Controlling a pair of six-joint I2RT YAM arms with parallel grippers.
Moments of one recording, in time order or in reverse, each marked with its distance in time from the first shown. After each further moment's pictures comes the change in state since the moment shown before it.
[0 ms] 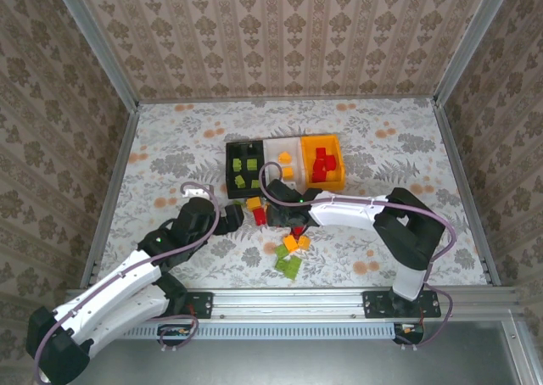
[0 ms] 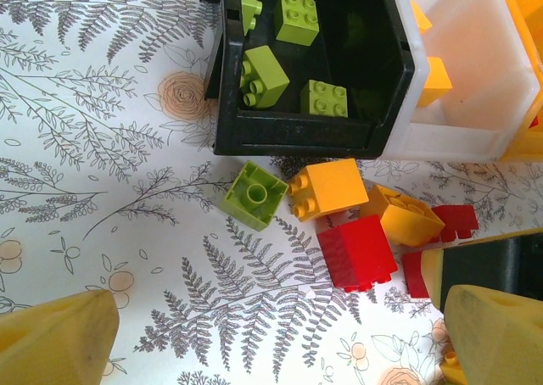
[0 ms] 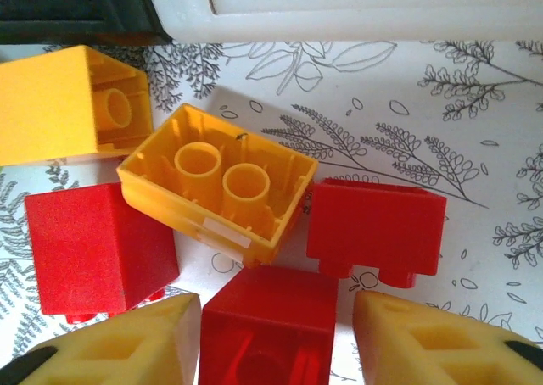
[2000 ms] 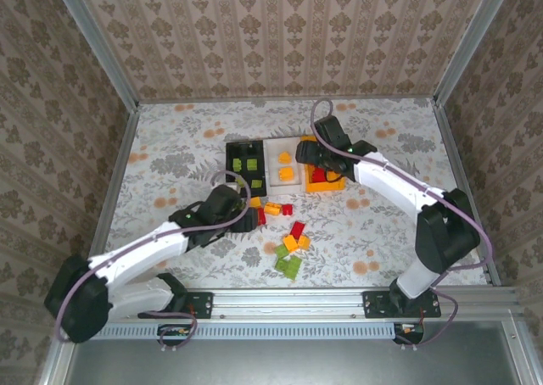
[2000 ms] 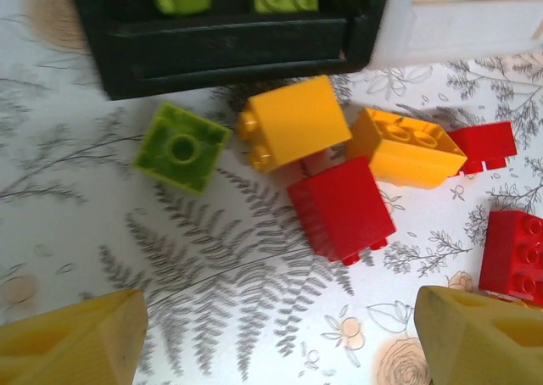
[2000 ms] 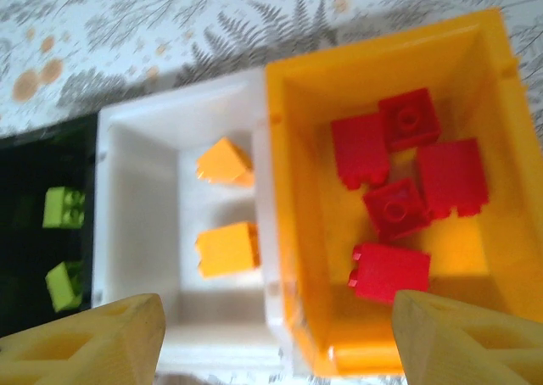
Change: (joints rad) left arm -0.051 0.421 0.137 0.047 0.118 0.070; right arm -0.397 -0.185 0.154 -0.057 -0.051 -0.188
